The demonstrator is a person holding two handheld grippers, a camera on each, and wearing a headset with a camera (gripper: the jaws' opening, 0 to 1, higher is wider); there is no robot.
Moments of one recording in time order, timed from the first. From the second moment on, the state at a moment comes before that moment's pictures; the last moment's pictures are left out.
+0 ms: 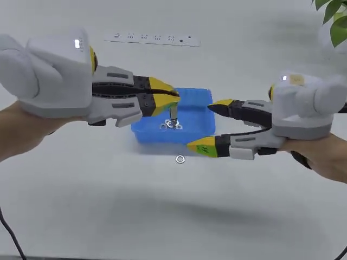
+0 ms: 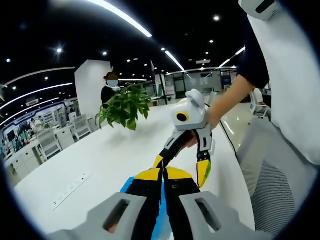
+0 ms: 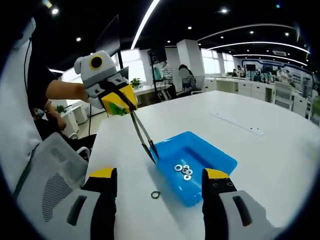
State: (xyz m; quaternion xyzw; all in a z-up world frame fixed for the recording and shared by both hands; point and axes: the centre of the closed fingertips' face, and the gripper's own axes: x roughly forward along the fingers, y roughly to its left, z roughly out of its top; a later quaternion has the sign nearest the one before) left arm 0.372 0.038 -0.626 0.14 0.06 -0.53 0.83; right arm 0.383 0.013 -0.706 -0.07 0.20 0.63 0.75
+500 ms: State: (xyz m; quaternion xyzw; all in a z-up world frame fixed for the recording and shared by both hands) left arm 0.353 0.019 -0.665 0.12 0.09 -0.55 0.82; right arm 0.349 0.004 -0.722 -0.14 0.20 0.66 0.71
